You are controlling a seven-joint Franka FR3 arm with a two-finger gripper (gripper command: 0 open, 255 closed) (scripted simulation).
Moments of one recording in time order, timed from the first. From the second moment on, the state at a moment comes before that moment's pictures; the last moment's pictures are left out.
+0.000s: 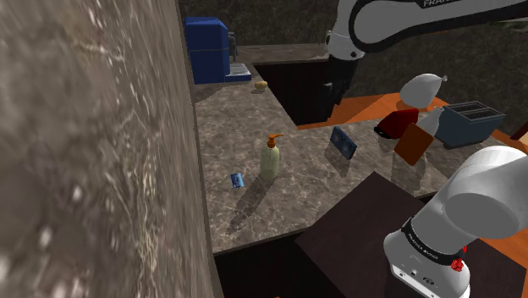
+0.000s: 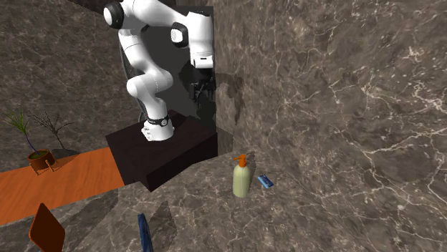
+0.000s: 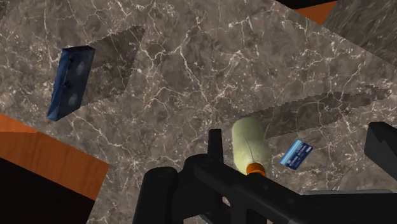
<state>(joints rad) 0.02 -0.53 0.05 -2.46 -0.02 1.95 -0.07</state>
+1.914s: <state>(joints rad) 0.04 0.38 0.08 -2.06 -0.15 2.50 0.05</state>
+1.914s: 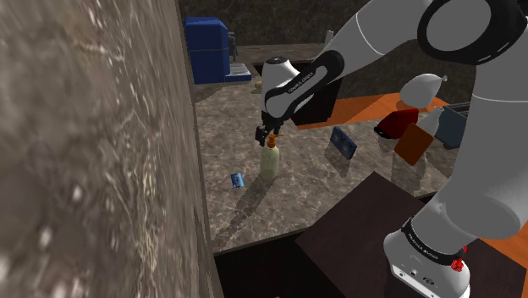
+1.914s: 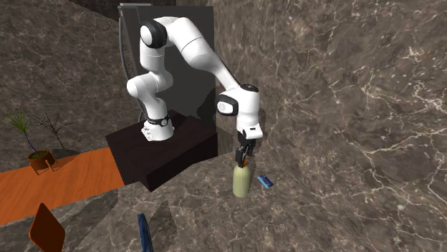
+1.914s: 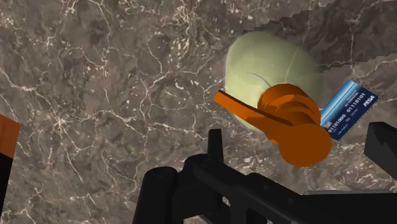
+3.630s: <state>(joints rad) 0.03 0.31 0.09 -2.06 -0.13 2.42 0.03</state>
